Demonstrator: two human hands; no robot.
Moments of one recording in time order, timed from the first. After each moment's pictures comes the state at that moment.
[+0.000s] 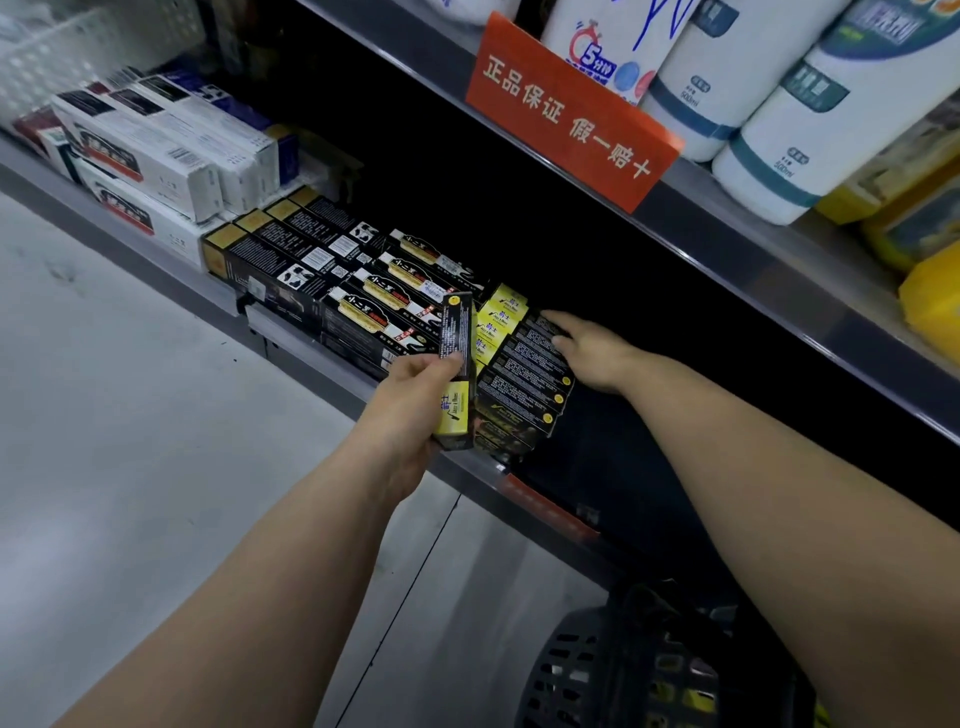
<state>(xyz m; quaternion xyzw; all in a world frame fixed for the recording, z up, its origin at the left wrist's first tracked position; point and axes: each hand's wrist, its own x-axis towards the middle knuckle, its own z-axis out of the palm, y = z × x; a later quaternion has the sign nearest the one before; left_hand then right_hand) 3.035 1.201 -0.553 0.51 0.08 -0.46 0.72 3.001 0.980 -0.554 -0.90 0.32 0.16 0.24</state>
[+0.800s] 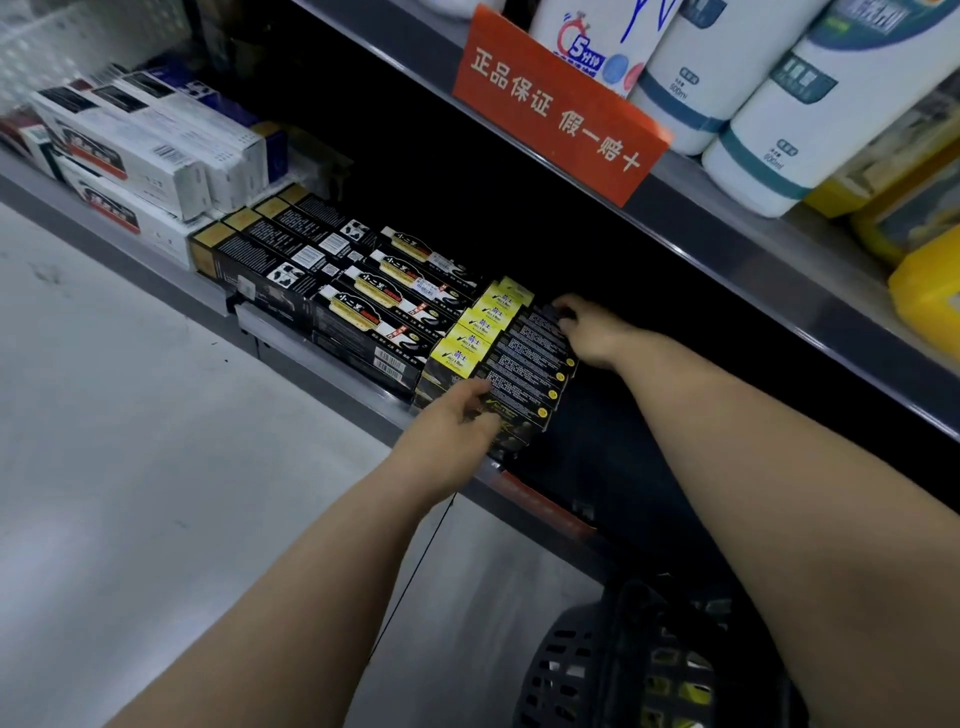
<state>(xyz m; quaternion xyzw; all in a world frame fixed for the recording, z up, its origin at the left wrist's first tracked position) 3.013 1.192 -0.565 0.73 -0.21 -0.41 0.50 3.013 0.964 -0.554 -0.90 0.38 0.11 0.19</state>
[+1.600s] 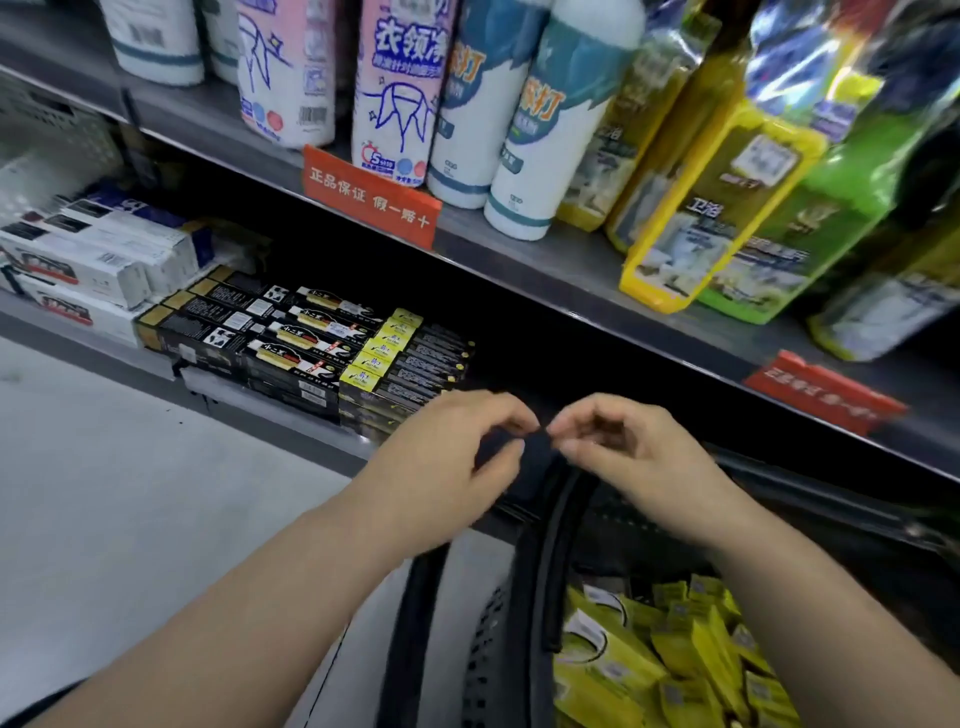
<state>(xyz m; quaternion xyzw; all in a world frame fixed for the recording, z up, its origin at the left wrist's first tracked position) 2.919 1.217 -0.440 0.70 -0.55 -0.17 0.43 2.780 1.081 -0.404 -0.86 0.24 -0.07 0.45</state>
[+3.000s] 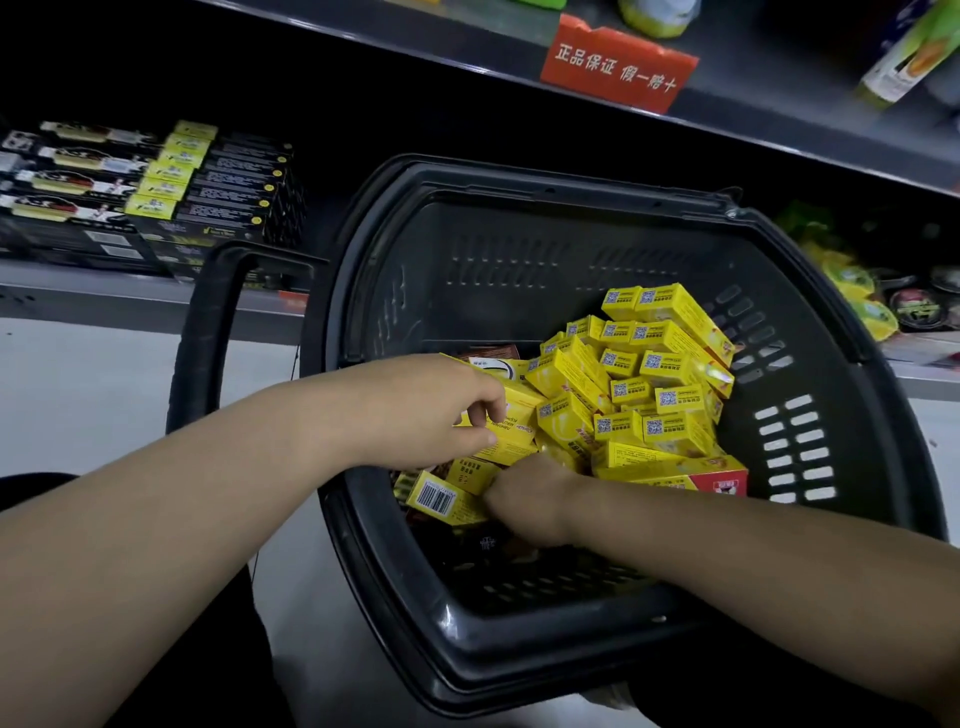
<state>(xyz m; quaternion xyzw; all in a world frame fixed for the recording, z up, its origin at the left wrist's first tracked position) 2.774 1.216 -0.454 0.58 -0.74 -0.34 0.03 2.609 1.163 -0.562 -0.91 0.09 0.41 0.01</state>
